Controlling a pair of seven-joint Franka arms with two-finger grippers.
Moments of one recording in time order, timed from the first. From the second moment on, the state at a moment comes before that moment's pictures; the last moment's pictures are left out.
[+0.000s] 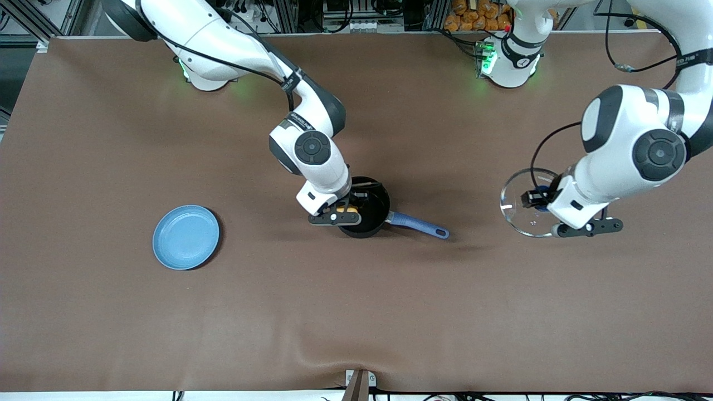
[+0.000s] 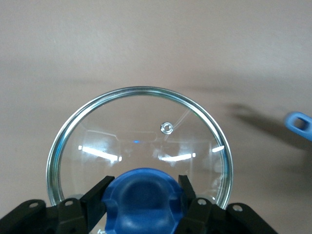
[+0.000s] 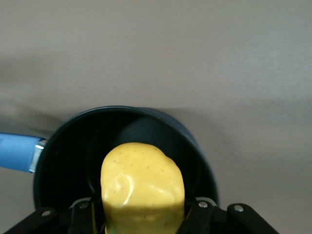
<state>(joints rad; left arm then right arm) 0.09 0.25 -0.25 -1.80 0.06 1.94 -0.26 0.46 0.73 0.32 -1.51 -0.15 2.32 0.82</state>
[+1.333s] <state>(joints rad) 0.22 0.43 -0.26 -2.15 0.07 2.63 0.00 0.53 0.86 0.30 -1.43 -0.20 2.36 0.97</state>
